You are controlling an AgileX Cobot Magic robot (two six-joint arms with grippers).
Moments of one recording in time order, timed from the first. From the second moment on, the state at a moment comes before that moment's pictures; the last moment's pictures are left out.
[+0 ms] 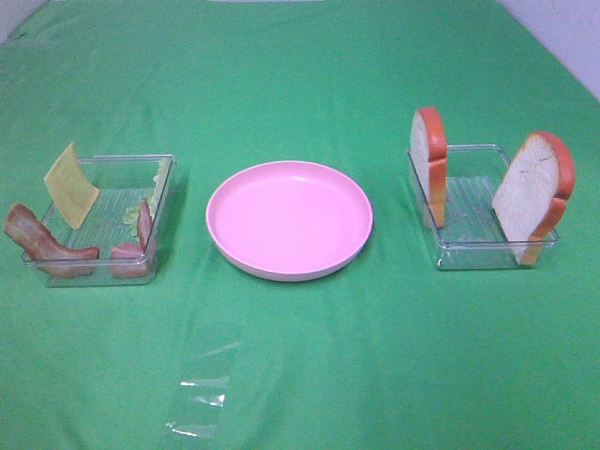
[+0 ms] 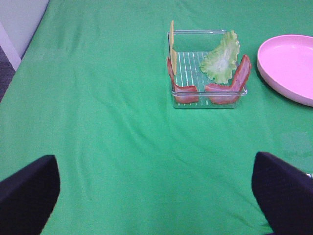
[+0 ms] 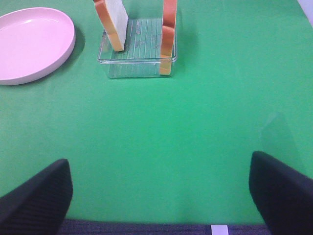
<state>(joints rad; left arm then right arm) 0.03 -0.01 -0.52 -0.04 1.08 -0.01 0.05 0.00 -0.46 -0.01 1.10 0.01</state>
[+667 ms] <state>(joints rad) 0.03 -0.01 -0.52 -0.05 1.08 -0.01 0.05 0.00 -0.46 -0.01 1.10 0.01</state>
